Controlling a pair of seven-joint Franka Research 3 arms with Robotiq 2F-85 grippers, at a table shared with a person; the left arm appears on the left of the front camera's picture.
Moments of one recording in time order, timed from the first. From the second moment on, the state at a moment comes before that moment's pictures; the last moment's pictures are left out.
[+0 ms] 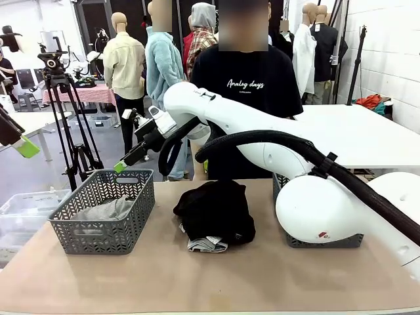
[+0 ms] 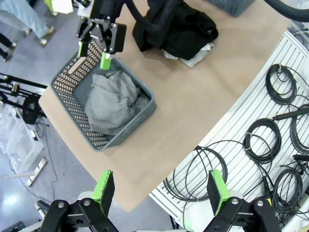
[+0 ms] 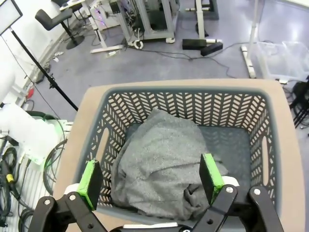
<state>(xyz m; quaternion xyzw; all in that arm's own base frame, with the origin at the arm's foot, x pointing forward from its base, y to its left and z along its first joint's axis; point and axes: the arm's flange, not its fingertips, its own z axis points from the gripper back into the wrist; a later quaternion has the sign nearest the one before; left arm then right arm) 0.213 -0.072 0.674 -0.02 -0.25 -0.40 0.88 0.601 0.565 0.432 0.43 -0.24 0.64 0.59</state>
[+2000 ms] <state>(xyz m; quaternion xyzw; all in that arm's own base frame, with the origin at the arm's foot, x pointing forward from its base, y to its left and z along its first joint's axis) 0.213 -0.072 0.674 -0.02 -0.25 -0.40 0.88 0.524 0.425 0.621 0.20 -0.11 0.44 0.87</state>
